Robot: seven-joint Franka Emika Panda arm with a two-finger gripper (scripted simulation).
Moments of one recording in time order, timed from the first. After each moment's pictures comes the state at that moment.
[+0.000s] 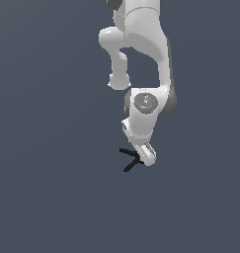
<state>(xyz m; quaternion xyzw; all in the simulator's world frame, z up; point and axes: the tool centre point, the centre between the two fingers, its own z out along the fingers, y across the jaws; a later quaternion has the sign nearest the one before) 0.022 0.077 0.083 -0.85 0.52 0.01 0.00</state>
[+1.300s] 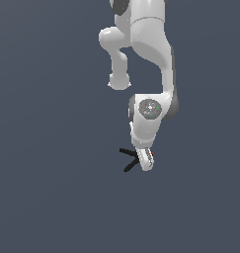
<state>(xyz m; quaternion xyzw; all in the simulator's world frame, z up) 0.028 0.089 0.061 -0.78 0.63 0.00 0.00</state>
